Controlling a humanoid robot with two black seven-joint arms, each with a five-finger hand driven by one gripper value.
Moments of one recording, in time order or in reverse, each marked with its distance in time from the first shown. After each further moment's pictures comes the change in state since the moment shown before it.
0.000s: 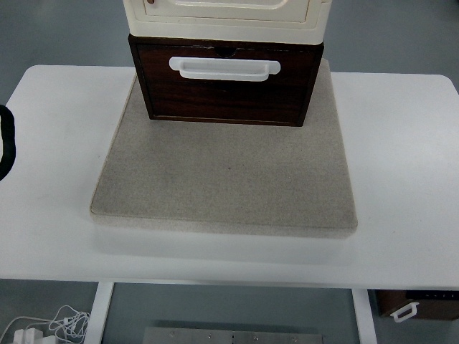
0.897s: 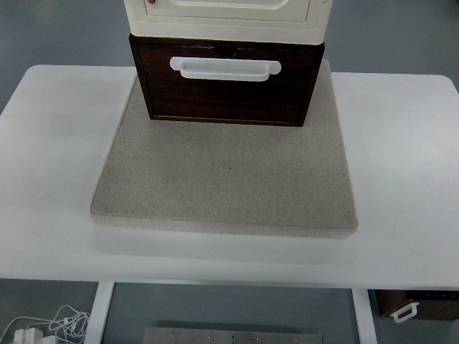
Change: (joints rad) left arm 0.075 0.072 0.201 0.653 -0.031 0.442 -0.053; right arm 0.000 0.000 0.000 0.000 0.000 0.000 0.000
